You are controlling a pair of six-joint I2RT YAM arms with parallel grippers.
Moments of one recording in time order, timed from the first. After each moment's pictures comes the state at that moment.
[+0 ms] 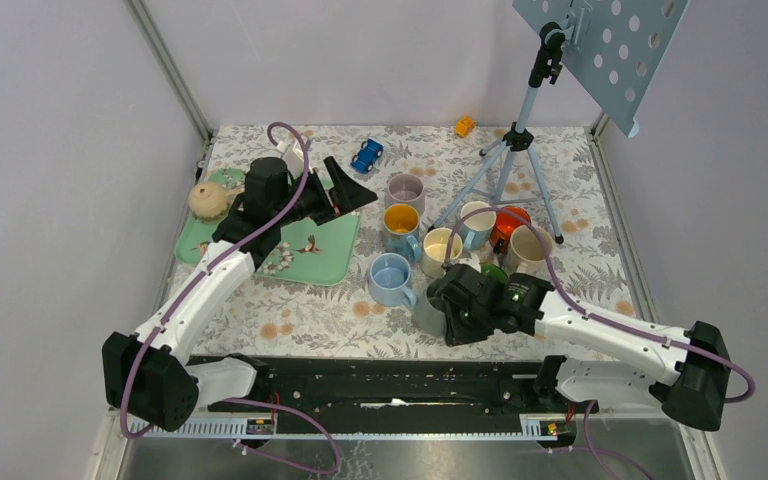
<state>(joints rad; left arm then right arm) -0.36 1.20 1.03 -0.17 0.49 -0.81 1.03 1.08 0.84 -0.92 0.03 0.81</state>
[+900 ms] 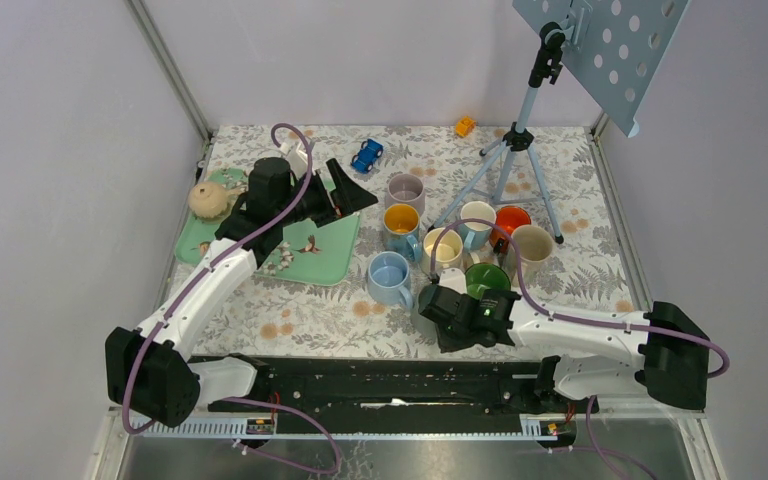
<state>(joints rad) -0.36 1.22 1.03 -0.19 0.48 -0.79 1.16 1.22 0.74 -0.74 0.21 0.87</state>
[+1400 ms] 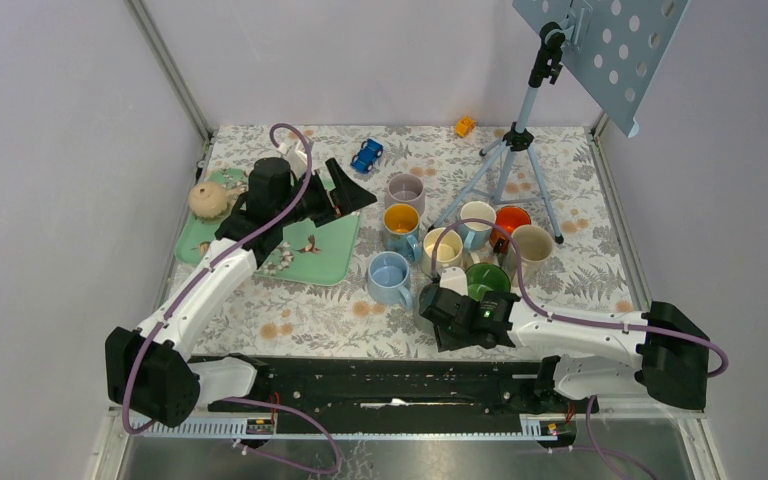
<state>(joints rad) -0.36 1.22 1.03 -0.19 0.46 -0.79 1.16 1.22 0.71 -0.70 0.27 0.86</state>
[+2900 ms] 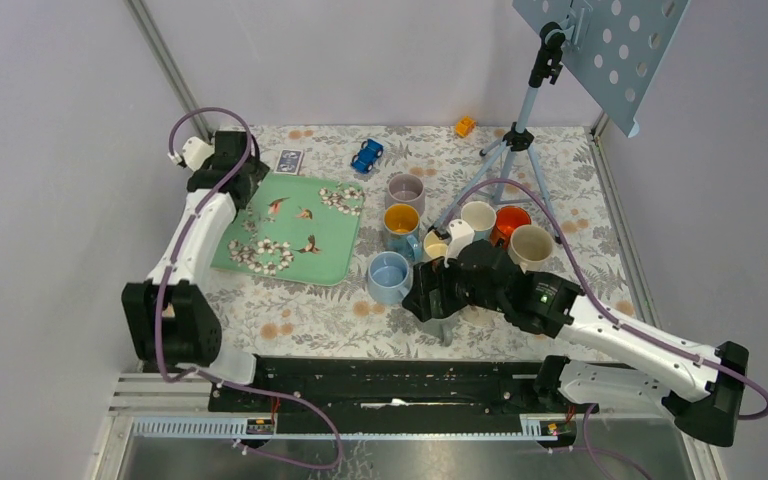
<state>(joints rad) -0.03 1.45 1.30 -0.66 -0.44 -0.93 1.03 0.97 0.89 -0.54 0.08 0.57</state>
